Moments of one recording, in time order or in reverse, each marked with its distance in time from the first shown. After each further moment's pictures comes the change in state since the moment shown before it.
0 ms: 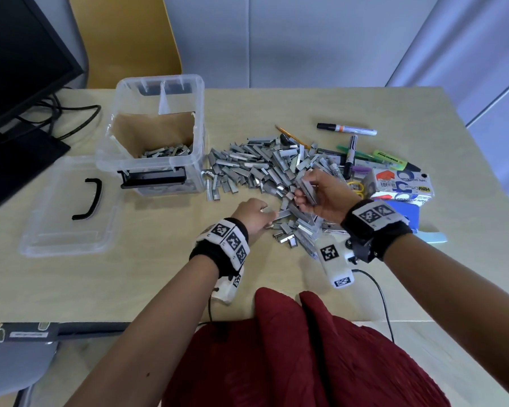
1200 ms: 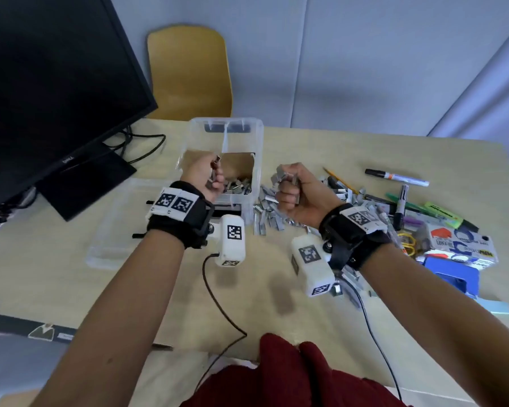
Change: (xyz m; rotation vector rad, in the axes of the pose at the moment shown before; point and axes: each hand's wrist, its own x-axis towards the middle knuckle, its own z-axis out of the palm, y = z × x) left_hand -0.025 -0.014 -0.193 -1.248 0.410 -0.214; right_hand 0.034 -0.045 0.135 0.151 -0.333 -0.031
